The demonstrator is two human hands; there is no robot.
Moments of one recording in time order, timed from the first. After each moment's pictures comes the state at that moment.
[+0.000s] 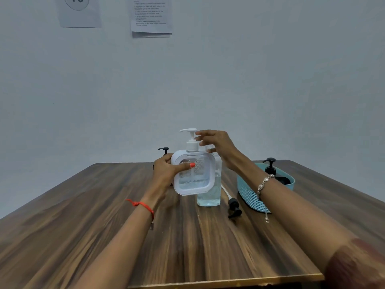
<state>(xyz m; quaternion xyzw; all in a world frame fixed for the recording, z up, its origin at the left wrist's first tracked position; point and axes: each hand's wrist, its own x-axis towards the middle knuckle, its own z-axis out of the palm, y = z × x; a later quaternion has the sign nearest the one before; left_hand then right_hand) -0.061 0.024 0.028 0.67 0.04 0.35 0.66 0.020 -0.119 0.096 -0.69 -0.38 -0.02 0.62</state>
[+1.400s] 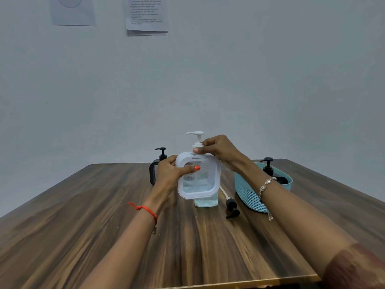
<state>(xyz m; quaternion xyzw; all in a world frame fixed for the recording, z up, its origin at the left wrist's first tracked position) -0.055 0.007 0.025 0.66 -0.01 0.33 0.68 0.030 -0.129 0.090 -0.73 -0.41 0.00 0.54</state>
